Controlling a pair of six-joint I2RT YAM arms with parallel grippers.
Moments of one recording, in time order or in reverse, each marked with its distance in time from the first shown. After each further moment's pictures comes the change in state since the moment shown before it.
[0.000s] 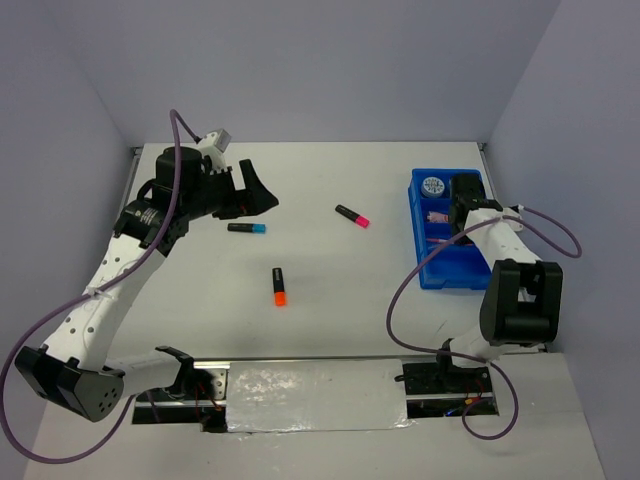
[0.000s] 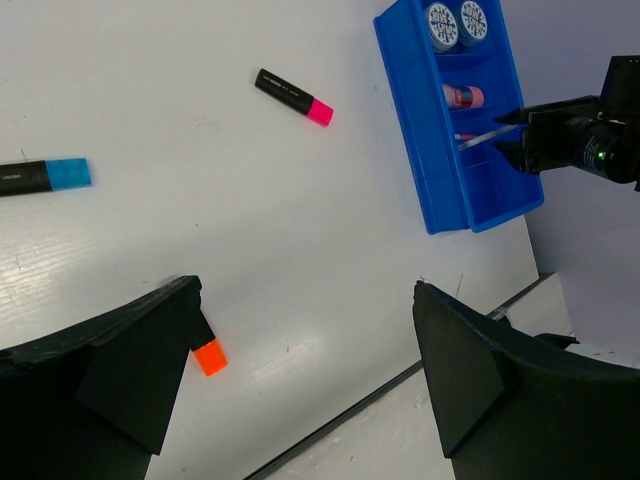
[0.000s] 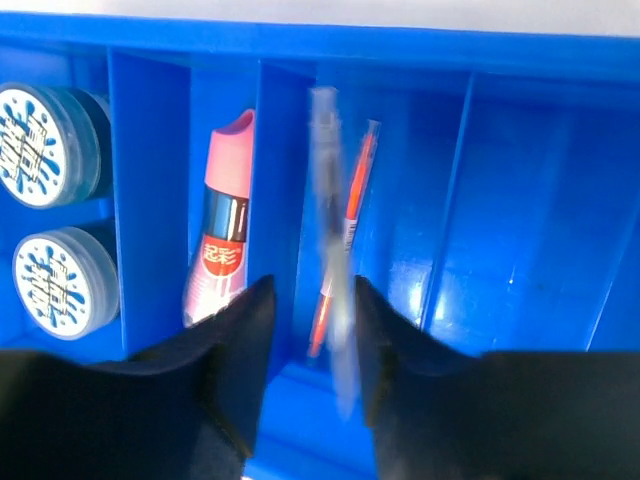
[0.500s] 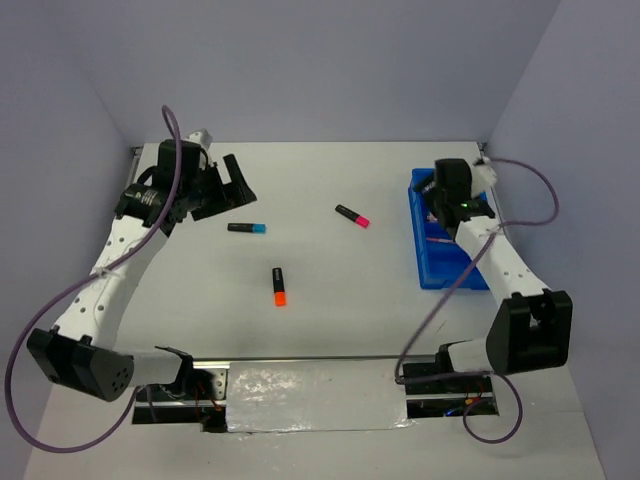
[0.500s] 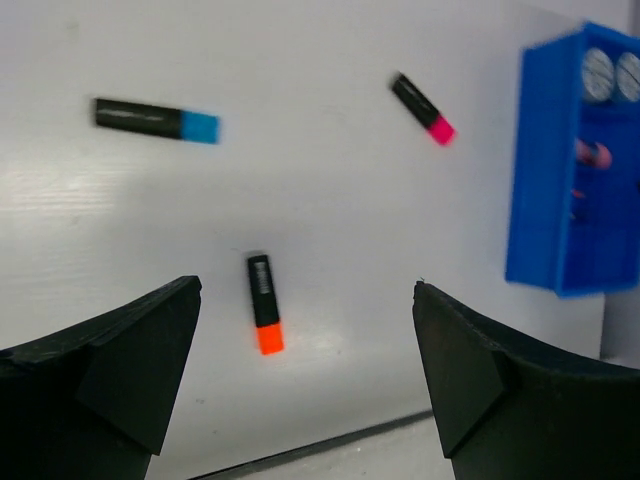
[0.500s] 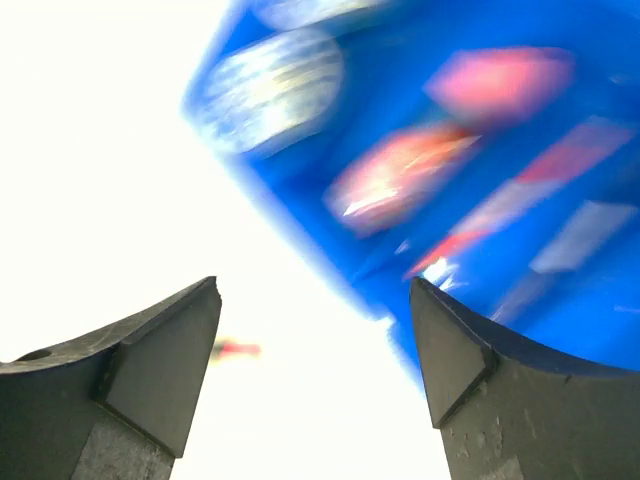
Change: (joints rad) left arm 0.052 0.078 0.072 -0.158 -0.169 -0.037; right arm 0.109 -0.125 -0.006 0.229 -0.181 -0.430
